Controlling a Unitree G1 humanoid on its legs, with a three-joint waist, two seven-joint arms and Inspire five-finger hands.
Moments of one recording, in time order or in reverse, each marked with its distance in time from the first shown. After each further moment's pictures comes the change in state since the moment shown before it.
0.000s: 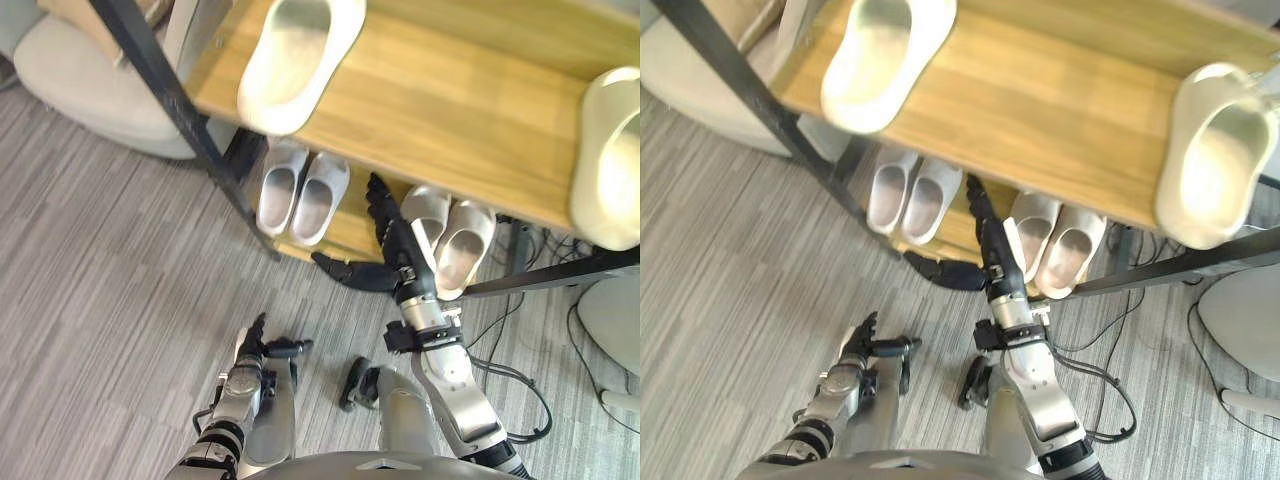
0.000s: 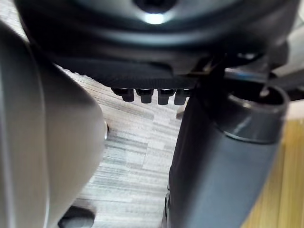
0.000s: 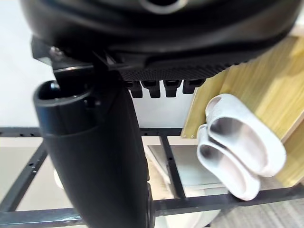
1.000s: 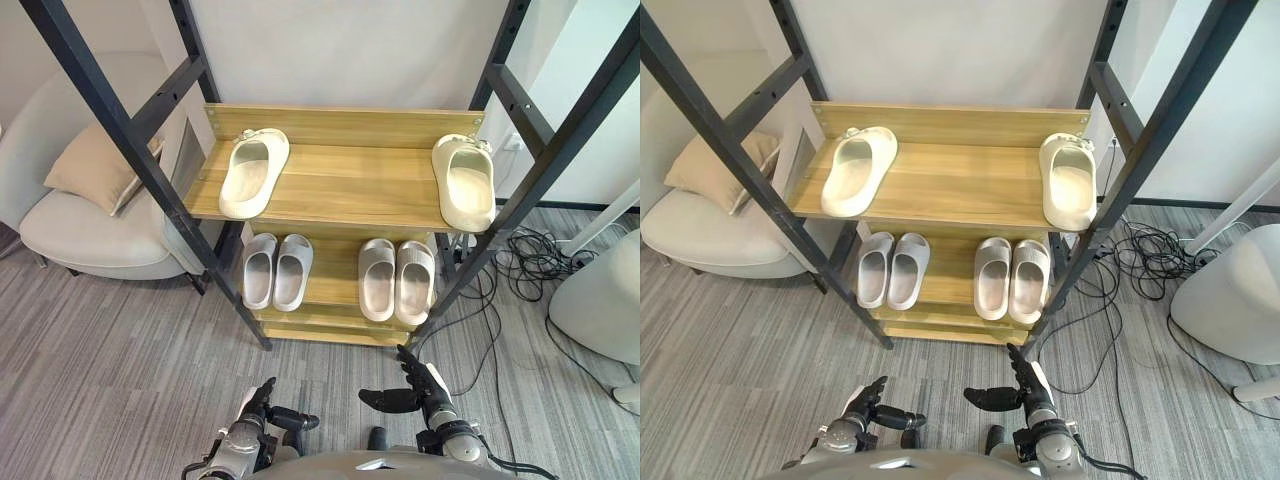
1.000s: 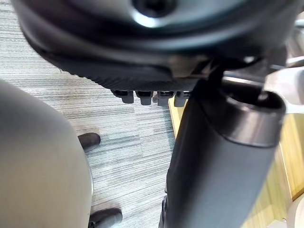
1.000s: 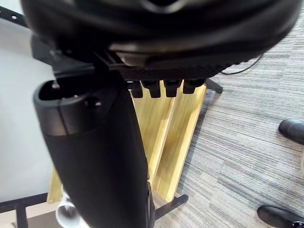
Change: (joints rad) left arm 0.134 0.017 -0.070 0.057 0.042 0.016 -0.046; right arm 0.194 0.035 -0.202 0.598 -0.035 0.120 0.075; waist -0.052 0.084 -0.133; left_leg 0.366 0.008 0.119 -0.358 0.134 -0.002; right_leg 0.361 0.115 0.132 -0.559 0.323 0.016
